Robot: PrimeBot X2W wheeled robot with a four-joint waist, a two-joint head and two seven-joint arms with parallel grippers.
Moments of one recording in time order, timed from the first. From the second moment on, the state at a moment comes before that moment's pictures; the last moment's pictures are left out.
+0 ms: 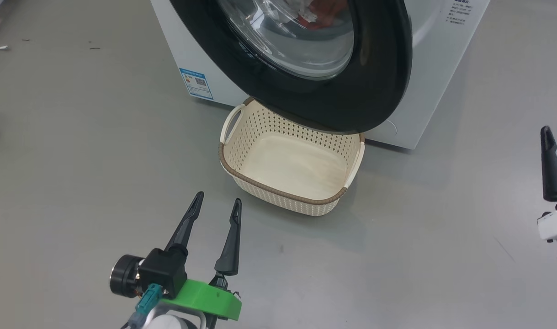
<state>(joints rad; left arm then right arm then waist) -0.10 0.04 -0.46 0.06 -0.38 0.12 -0.25 -0.18 -0.56 0.20 0.18 0.75 0.05 -0.23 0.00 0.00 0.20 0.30</state>
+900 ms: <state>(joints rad) -0.10 0.04 -0.45 0.06 -0.37 0.12 -0.25 -0.02 -0.47 0.15 0.11 0.73 0.02 -0.24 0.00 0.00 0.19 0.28</state>
